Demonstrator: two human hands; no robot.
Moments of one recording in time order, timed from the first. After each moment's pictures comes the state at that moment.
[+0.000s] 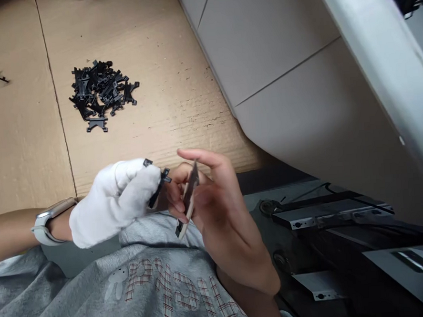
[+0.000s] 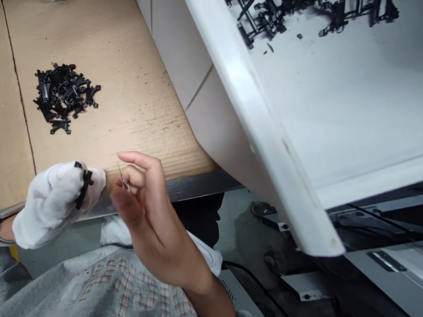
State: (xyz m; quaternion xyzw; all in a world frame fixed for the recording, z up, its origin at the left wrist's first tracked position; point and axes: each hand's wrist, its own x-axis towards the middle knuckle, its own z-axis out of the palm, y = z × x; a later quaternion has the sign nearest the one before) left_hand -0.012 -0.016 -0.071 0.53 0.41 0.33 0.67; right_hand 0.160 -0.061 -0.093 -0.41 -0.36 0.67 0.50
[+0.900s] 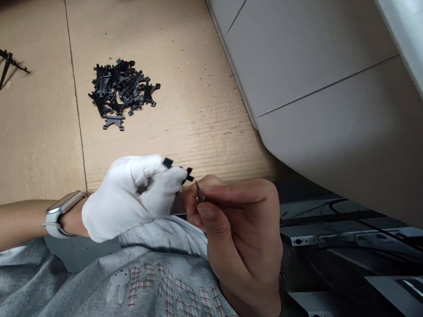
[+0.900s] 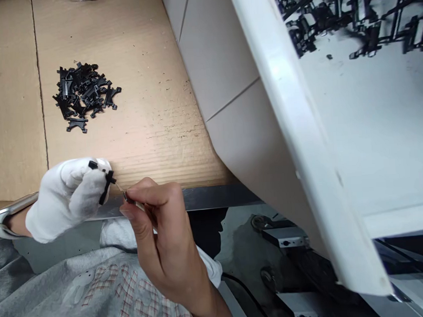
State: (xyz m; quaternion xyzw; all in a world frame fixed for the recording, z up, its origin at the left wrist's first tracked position) left_hand -0.009 -0.014 -0.078 0.61 0.47 0.34 0.55; right_hand 0.150 -0.075 -0.098 -0.43 -0.49 0.51 0.57
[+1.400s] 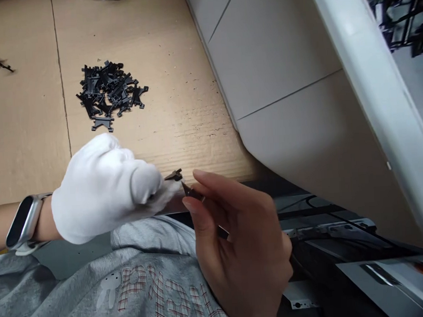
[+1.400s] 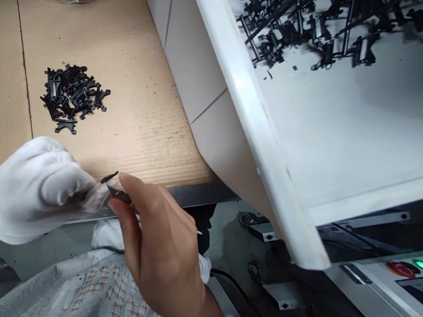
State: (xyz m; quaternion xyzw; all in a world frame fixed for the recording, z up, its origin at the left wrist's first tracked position) left_hand -0.029 0.007 -0.063 0.91 0.35 0.24 0.04; right_hand 0.156 -0.080 -0.080 -0.54 -0.58 0.34 0.51
